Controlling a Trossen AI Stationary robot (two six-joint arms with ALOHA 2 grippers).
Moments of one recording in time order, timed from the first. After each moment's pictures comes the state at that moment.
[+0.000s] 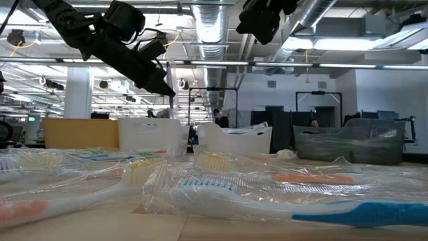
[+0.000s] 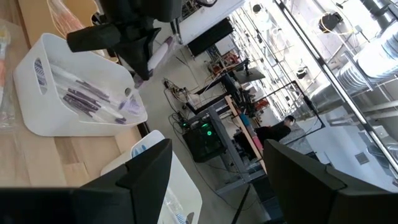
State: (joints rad) left arm 0.36 1.27 0.53 0.36 -0.40 0.26; right arm 0.42 1.69 1.09 0.24 1.41 -0.60
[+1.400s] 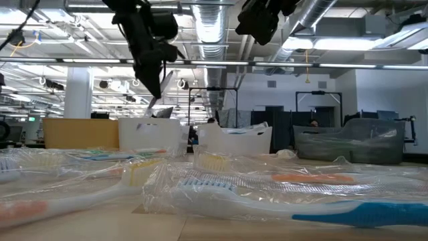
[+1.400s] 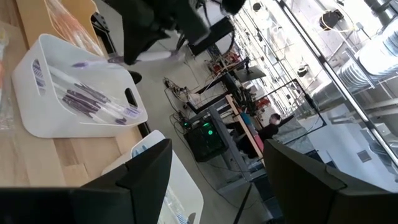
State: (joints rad) left arm 0.54 1.48 1.20 -0.84 -0.04 0.16; right arm 0.41 1.69 1.09 0.24 1.41 -0.59
